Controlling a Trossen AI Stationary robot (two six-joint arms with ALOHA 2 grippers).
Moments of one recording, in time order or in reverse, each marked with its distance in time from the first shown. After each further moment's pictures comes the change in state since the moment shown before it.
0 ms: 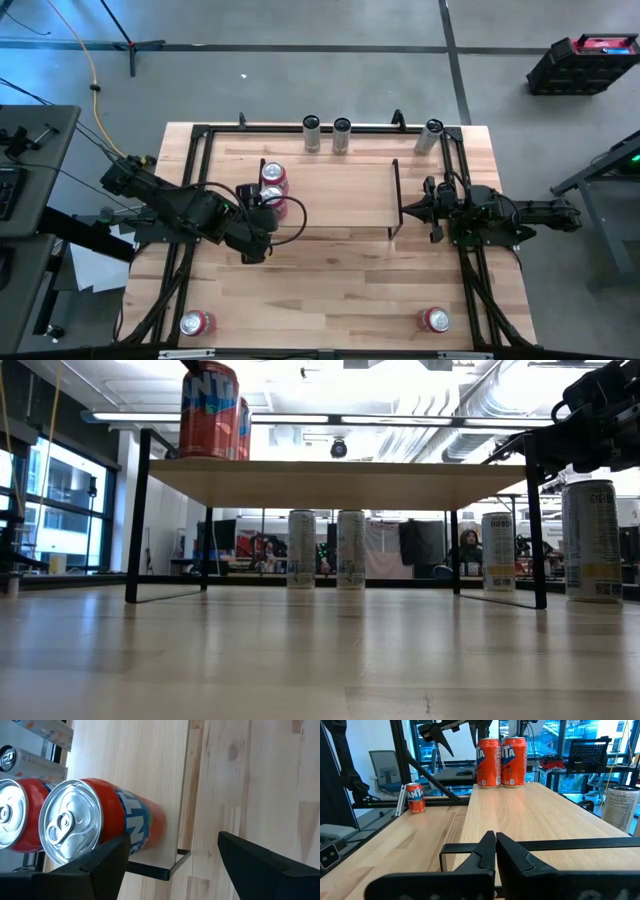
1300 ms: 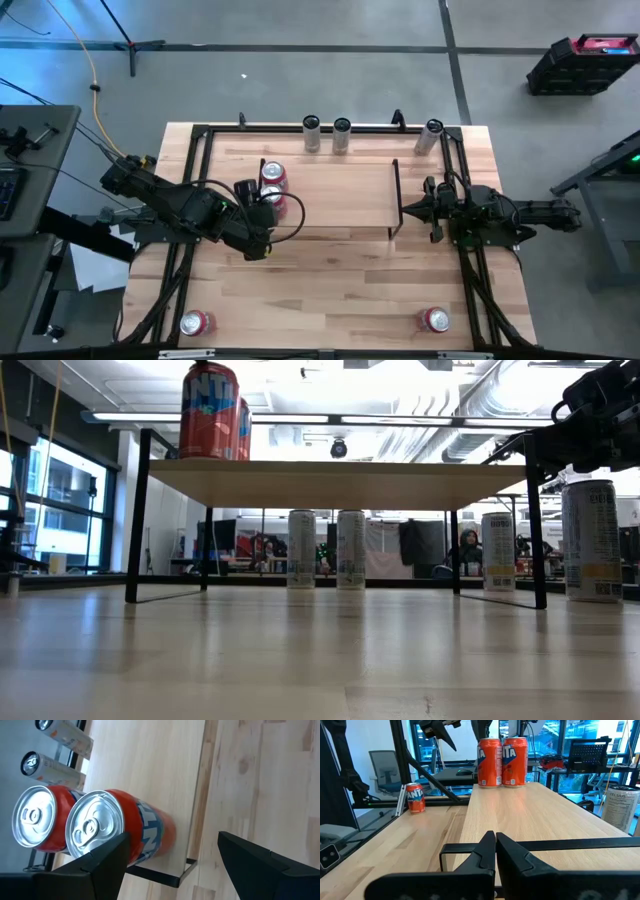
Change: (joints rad) left arm 0.000 0.000 0.032 -0.009 -0.068 -0.027; right arm 0.000 0.000 0.000 0.000 0.000 0.000
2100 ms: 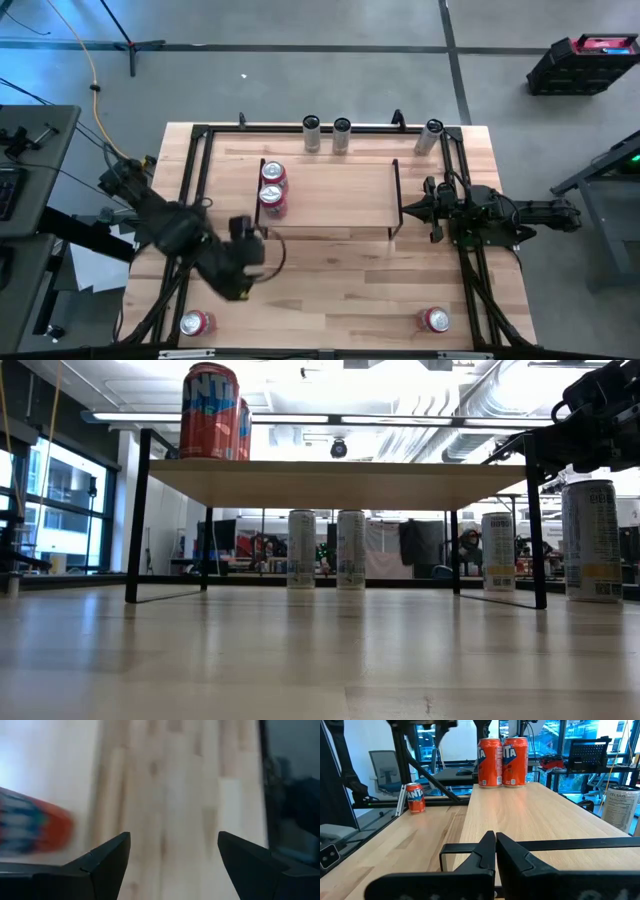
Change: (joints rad) left arm -0.251 0.006 0.009 0.118 0.171 -0.168; right arm 0.000 0.000 0.000 0.000 0.000 0.000
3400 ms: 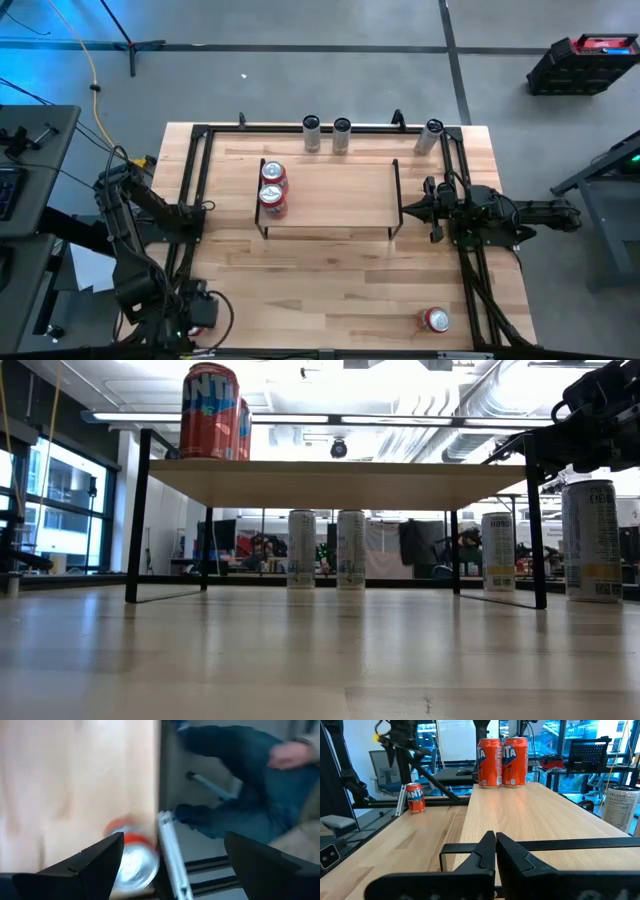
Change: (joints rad) left arm -0.420 0.016 -0.191 0.147 0.369 -0.539; right arm 0.000 0.000 0.000 0.000 0.000 0.000
